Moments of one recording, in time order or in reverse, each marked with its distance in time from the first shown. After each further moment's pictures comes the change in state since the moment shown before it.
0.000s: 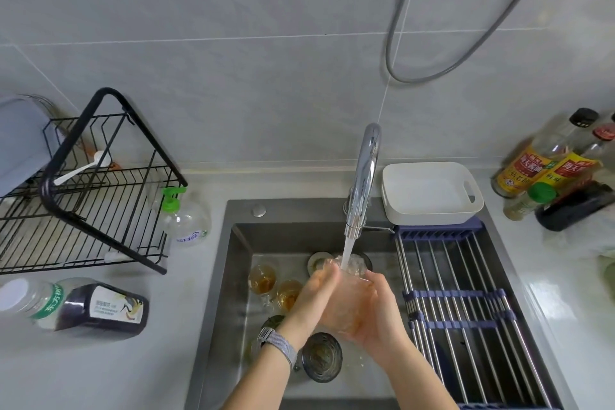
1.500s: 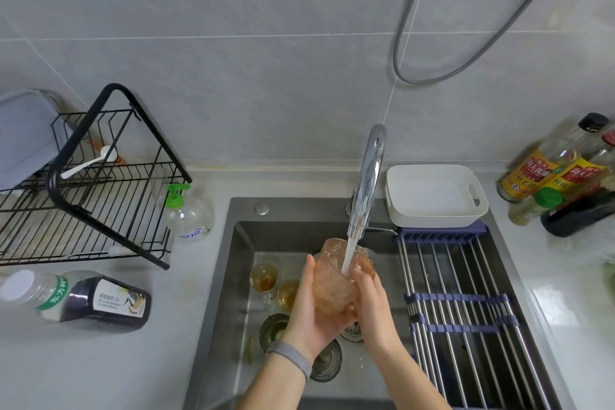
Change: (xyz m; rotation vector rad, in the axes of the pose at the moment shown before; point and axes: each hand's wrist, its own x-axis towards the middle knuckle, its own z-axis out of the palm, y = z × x) left_hand -0.004 -0.008 0.008 -0.916 -0.151 -0.136; right_hand -0.006 0.006 0.012 -0.397 0.047 -0.399
